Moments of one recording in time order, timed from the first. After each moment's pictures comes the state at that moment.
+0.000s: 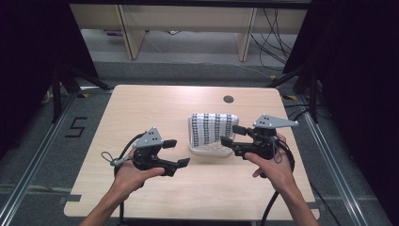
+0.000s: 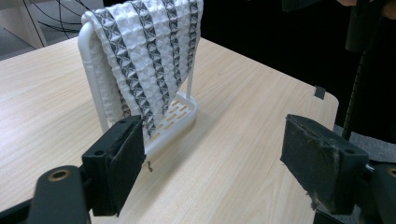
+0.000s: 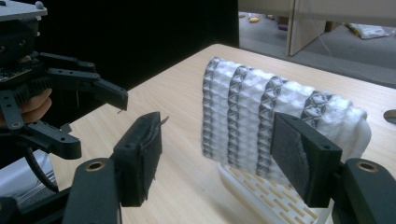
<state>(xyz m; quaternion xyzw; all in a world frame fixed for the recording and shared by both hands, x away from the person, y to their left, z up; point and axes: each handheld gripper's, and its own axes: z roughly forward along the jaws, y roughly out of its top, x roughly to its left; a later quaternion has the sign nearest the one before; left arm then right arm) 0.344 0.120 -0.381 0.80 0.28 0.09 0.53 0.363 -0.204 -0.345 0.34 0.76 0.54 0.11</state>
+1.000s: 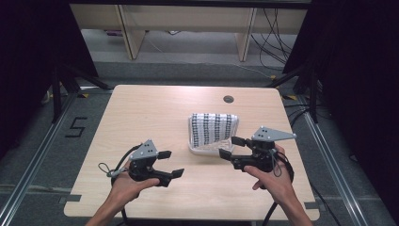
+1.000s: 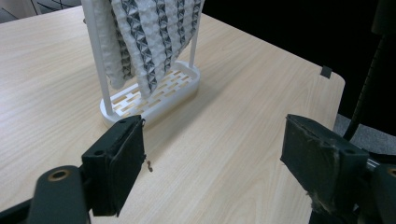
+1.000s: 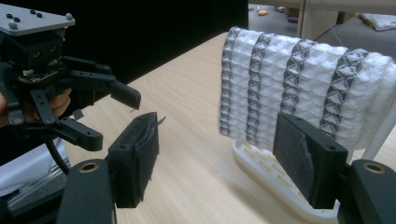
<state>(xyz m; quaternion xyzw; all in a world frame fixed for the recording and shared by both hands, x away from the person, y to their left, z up) 0.332 0.134 -0.415 0.80 0.30 0.08 0.51 0.343 -0.203 -0.365 0.33 0.77 0.54 0.10</state>
